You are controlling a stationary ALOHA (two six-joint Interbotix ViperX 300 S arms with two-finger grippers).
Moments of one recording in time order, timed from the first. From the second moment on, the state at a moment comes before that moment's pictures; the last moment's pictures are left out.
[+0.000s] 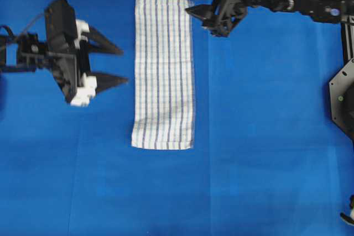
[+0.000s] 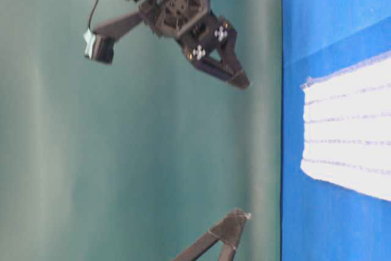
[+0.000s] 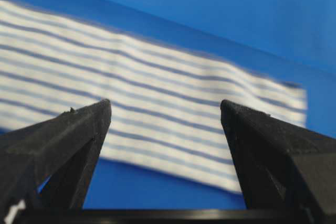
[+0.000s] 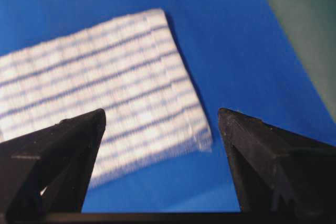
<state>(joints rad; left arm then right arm) 0.12 -0.31 0.98 -0.08 -0.18 -0.13 -0.45 -0.06 0.68 0.56 -0.01 -0.46</state>
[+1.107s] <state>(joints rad) 0.49 0.05 0.78 -0.08 -0.24 0.06 -0.49 0.11 0.67 0.59 -0.17 -0.40</state>
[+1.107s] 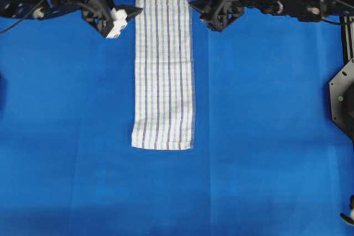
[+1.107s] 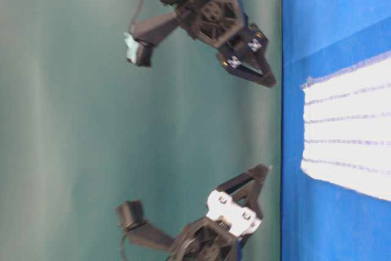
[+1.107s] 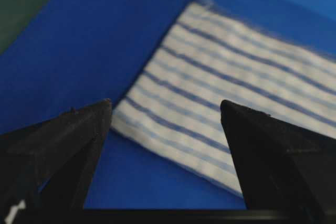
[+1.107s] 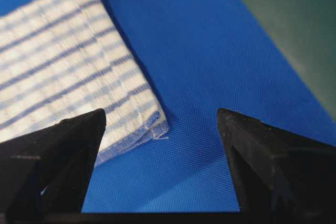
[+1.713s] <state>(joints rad) 0.55 0.27 0.72 -0.08 -0.36 0.06 -0.49 0.32 0.59 0.62 -0.23 -0.31</state>
